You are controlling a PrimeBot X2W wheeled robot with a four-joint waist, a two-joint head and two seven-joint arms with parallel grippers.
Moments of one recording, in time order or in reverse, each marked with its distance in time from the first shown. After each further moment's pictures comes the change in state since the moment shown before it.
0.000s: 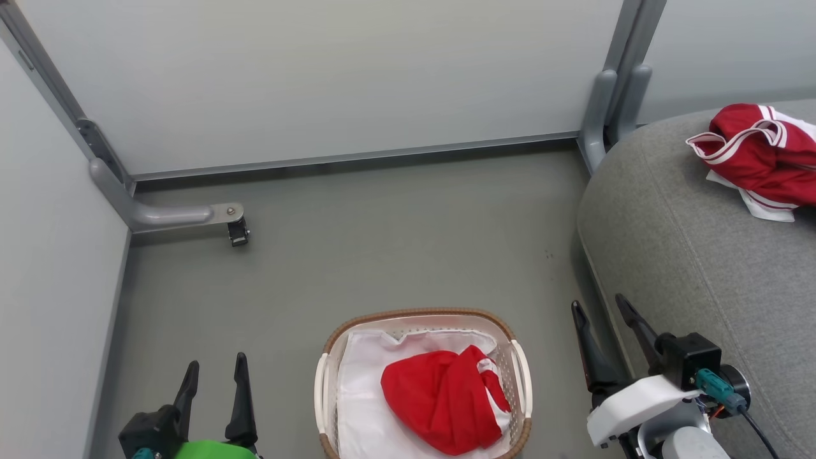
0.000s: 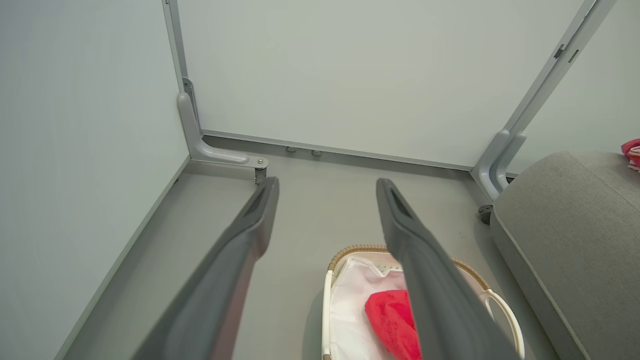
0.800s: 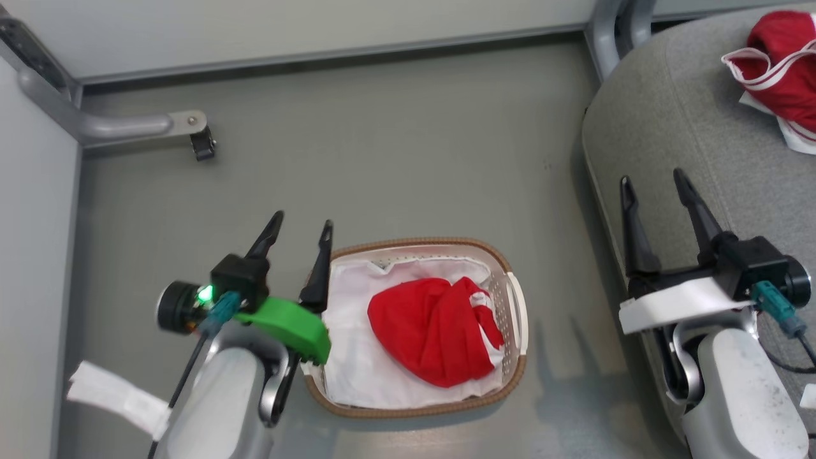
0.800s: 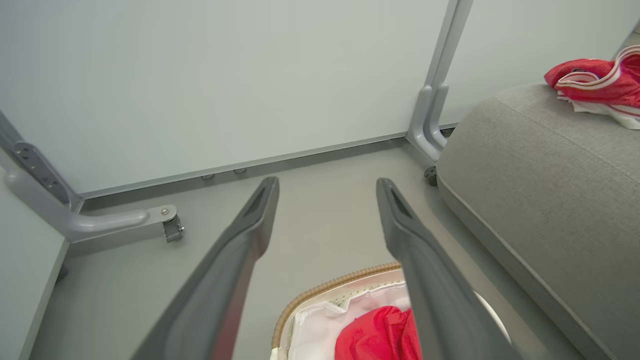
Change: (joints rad) left arm -0.396 -0.001 -0.203 0.125 0.111 -0.051 0.049; right arm -0.181 0.000 -0.125 -0.129 -0.104 0.000 -0.001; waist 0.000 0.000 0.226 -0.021
